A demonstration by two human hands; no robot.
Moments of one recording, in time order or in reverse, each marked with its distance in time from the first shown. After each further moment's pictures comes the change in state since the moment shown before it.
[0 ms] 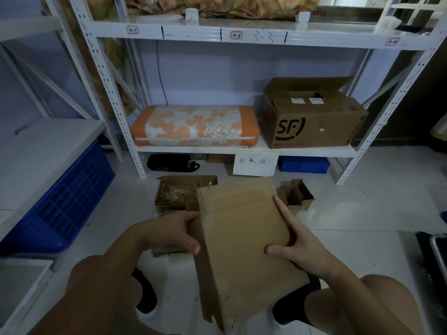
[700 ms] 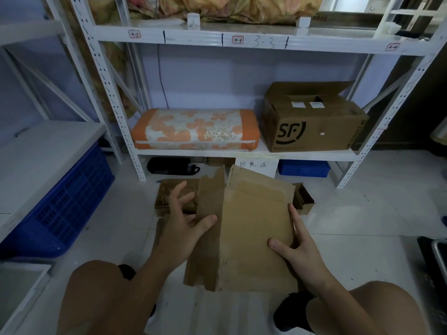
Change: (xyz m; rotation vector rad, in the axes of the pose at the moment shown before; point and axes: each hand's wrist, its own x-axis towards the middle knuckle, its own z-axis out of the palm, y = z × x) left_hand 0.022 -0.006 0.050 -0.317 0.782 0.385; right_hand 0.002 0.020 0.023 0.231 0.337 0.026
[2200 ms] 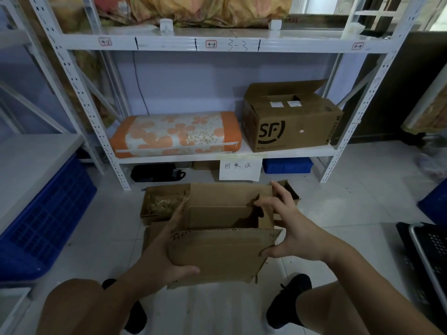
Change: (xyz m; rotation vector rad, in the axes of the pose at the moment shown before) left_hand -0.024 0.007 -0.012 0.318 -0.307 -0.138; right_hand 0.020 -0.072 -0.044 -0.660 -0.334 -0.208
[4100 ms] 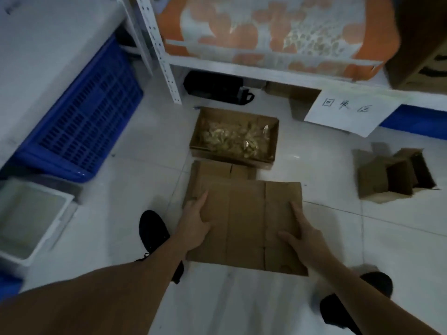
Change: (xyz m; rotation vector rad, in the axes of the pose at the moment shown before) left_hand 0.158 -0.323 -0.035 0.036 0.111 -0.596; right_hand 0.214 0.200 0.274 0.149 -0.224 0.566
